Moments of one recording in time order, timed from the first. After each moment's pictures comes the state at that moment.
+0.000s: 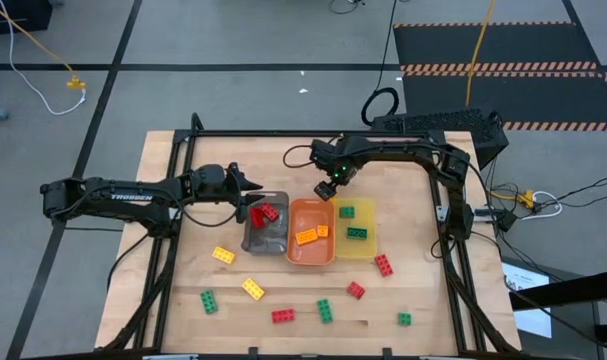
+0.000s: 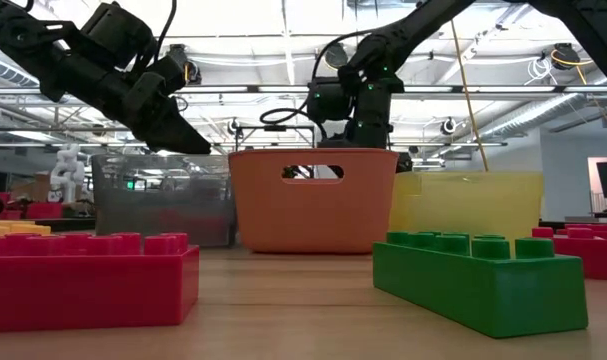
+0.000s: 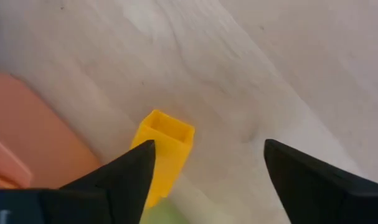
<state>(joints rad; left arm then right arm) 0.30 1.02 0.35 0.21 0.07 -0.04 -0.39 1.98 1.44 -0.88 -0.07 0.38</state>
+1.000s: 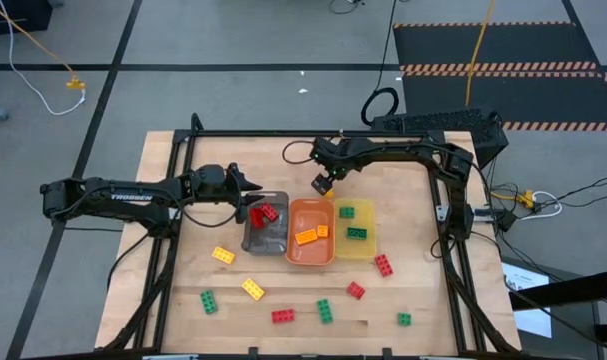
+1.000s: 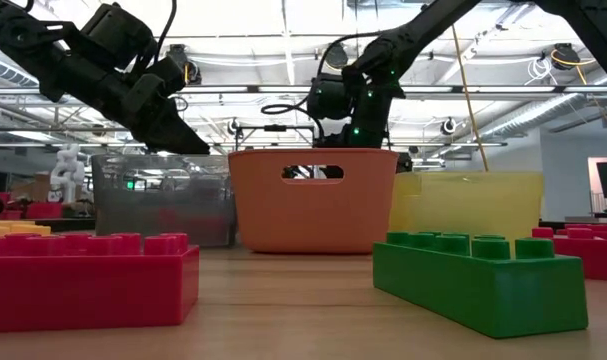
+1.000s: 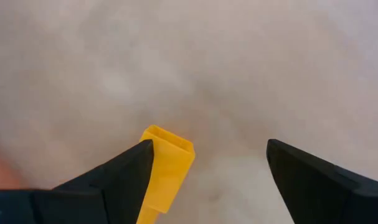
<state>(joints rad) 0.30 1.02 0.35 0.20 0.07 -0.03 -0.41 1.98 1.34 -0.71 0.13 0.33</state>
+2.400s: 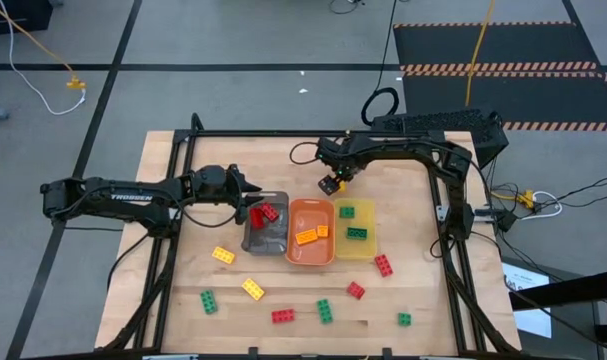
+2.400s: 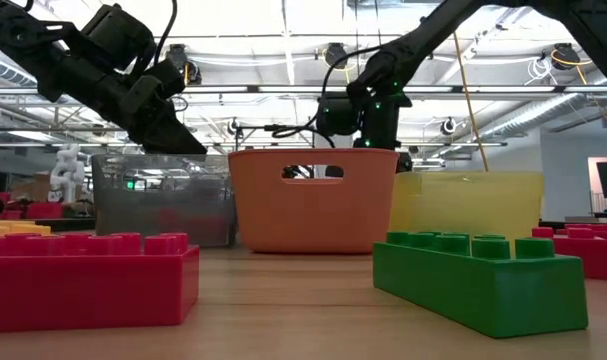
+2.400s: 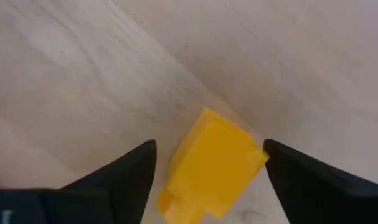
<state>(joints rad) 0.29 1.02 0.35 0.17 0.07 -0.04 -0.44 1.98 1.34 -0.76 0.05 0.40</state>
